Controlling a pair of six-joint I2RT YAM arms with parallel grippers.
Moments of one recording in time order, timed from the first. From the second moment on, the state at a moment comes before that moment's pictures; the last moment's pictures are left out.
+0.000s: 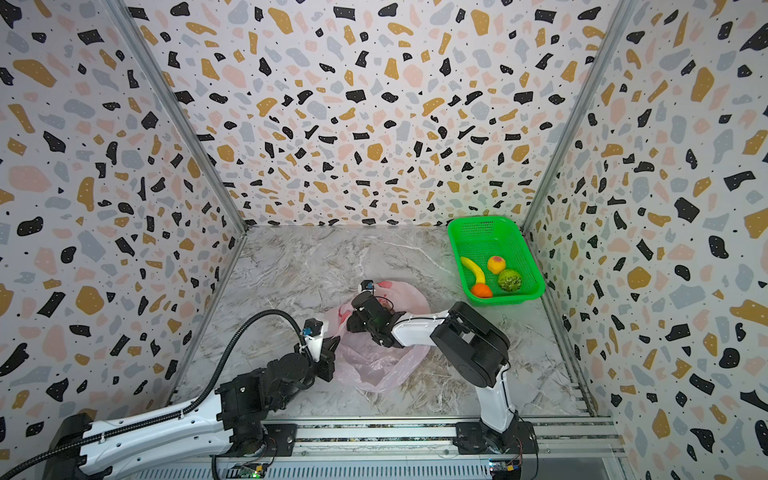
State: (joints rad) left arm -1.13 0.71 0.36 -0.09 -0.53 -0.42; right arm 0.93 1.90 1.05 0.16 0.11 0.66
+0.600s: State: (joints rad) left arm -1.13 0.76 0.36 -0.05 -0.54 -0.40; right arm 0.93 1.47 0.91 -0.11 0.03 0.59
